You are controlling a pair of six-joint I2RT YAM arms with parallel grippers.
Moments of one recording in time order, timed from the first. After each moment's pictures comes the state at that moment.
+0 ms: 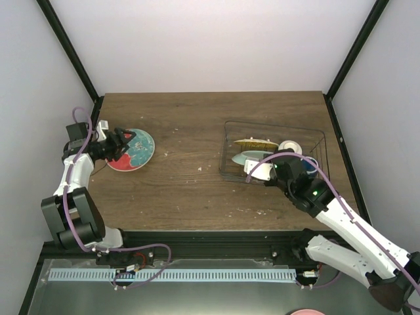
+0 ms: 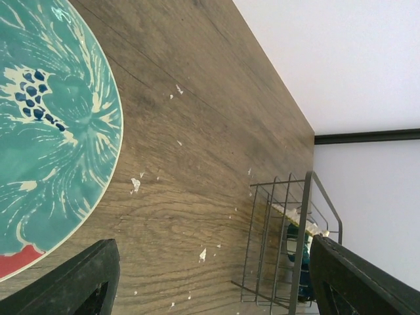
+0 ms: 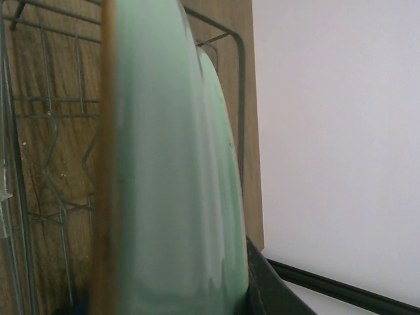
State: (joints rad) left arm 0.35 1.40 0.96 -0.41 0.88 -0.52; right arm 0.70 0.82 0.85 -0.59 0.38 -1.10
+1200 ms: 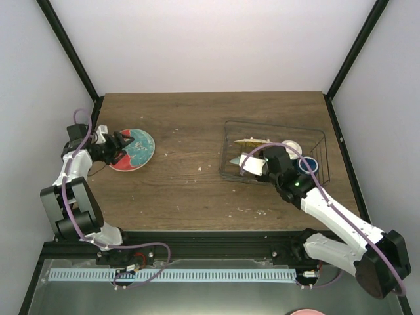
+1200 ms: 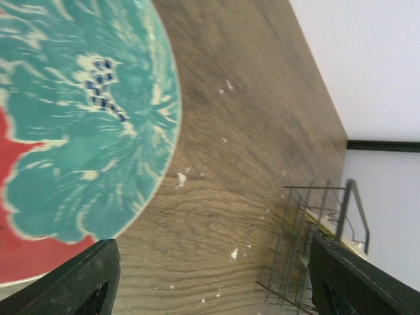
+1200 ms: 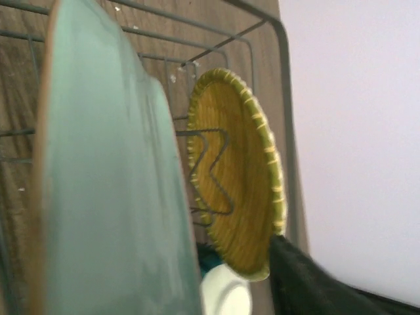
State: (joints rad) left arm 0.37 1.50 0.99 -0.48 0.84 -0.46; right arm 0.57 1.00 0.67 -0.28 0.26 -1.05
